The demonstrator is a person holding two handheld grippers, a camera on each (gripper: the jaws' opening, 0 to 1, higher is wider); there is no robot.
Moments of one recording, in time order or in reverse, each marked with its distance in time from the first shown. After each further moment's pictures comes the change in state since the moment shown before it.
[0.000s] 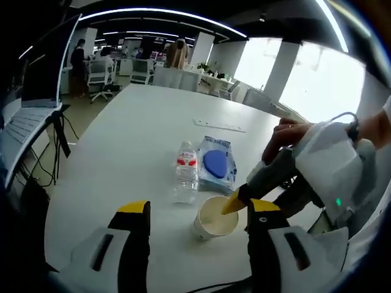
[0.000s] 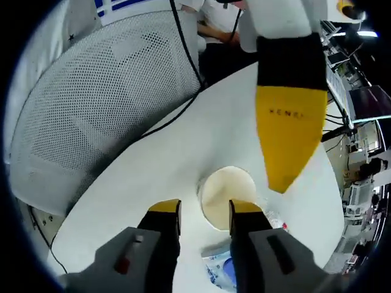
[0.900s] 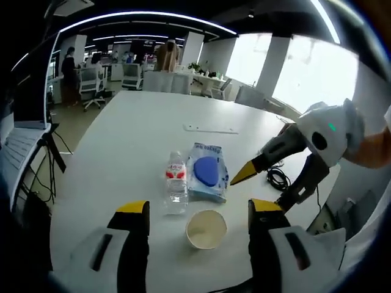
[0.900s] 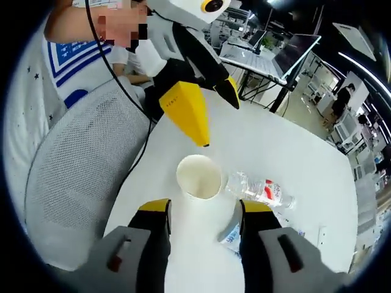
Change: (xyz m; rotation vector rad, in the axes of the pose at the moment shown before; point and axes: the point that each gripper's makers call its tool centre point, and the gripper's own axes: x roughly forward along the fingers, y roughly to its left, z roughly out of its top) left arm 0.008 -0.025 0.028 0.070 0.008 -0.031; right arm -0.059 -0.017 -0.030 0.474 -0.220 -0.196
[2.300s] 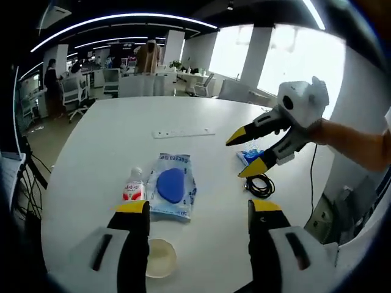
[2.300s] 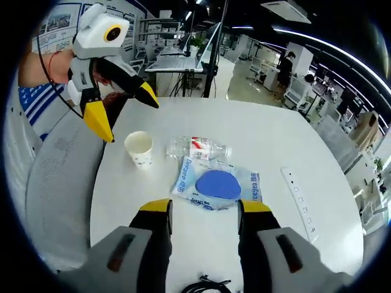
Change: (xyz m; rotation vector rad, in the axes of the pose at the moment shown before) left arm 0.046 -0.091 0.026 0.094 0.028 -0.066; right arm -0.103 -0.078 -0.100 0.323 -0.067 -0.270
